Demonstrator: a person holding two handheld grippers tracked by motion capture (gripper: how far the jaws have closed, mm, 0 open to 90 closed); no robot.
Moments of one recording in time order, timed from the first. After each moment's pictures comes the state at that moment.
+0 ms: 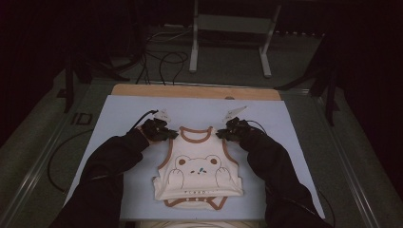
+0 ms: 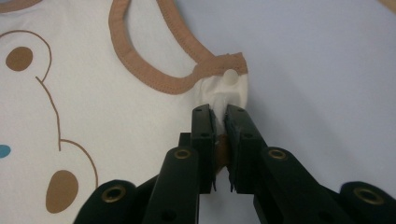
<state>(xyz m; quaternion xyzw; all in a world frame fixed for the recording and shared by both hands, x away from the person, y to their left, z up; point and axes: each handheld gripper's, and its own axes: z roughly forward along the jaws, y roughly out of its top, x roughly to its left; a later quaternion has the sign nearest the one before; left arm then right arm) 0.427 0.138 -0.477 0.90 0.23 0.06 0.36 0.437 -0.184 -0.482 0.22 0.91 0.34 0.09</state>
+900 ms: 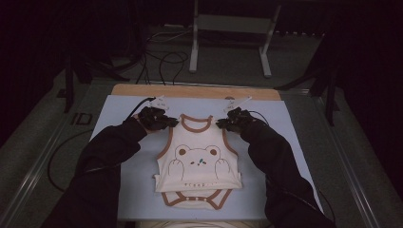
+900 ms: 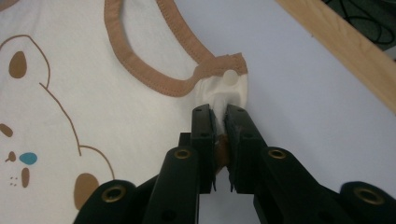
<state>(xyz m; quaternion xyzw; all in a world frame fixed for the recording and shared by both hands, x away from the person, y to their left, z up) 0.431 0.140 -0.423 0.89 0.21 0.10 0.39 0.446 -0.182 -0.444 0.22 0.90 0.36 0.12</state>
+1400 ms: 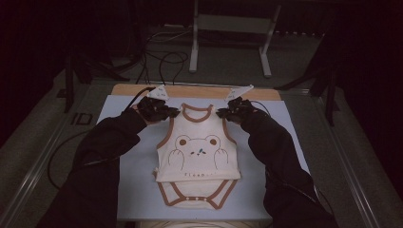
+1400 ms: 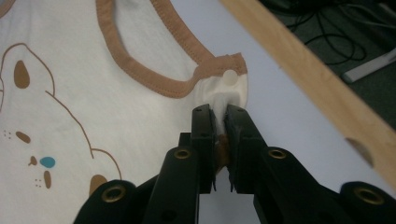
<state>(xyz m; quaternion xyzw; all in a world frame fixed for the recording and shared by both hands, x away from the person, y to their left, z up) 0.434 0.135 -0.380 0.89 0.18 0.13 0.40 0.459 -0.179 -0.410 0.21 0.89 0.37 0.15</state>
